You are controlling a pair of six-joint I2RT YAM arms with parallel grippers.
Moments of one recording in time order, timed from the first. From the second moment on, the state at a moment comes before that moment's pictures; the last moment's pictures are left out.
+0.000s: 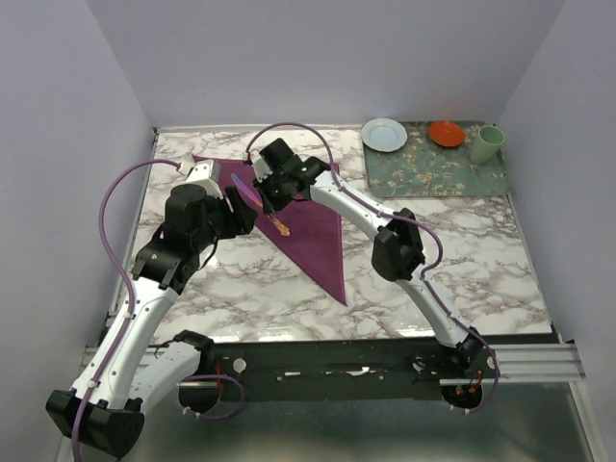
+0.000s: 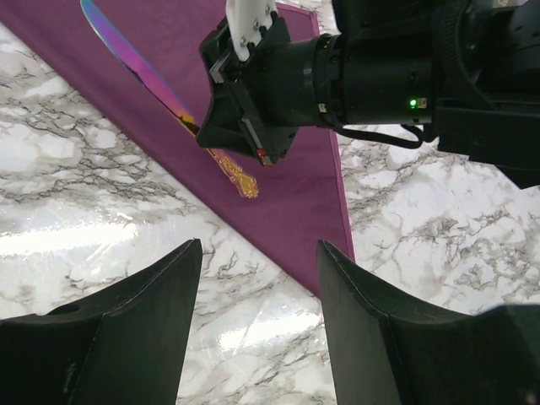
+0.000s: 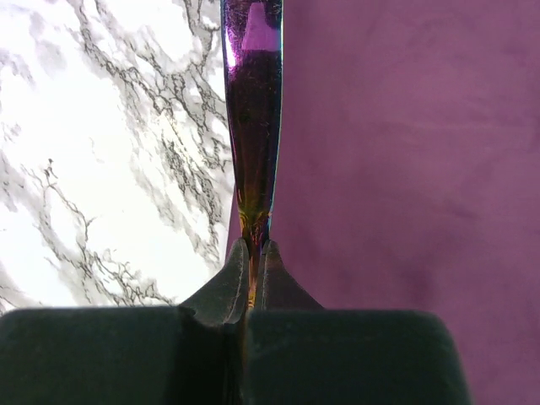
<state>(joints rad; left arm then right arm) -0.33 0.87 0.95 -0.52 0.04 -0.45 0.82 2.51 2.46 -0.81 -0.20 0.00</state>
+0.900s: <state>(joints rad) -0.33 0.83 0.95 -0.54 0.04 -0.46 0.82 2.65 2.52 -0.77 -0.25 0.05</state>
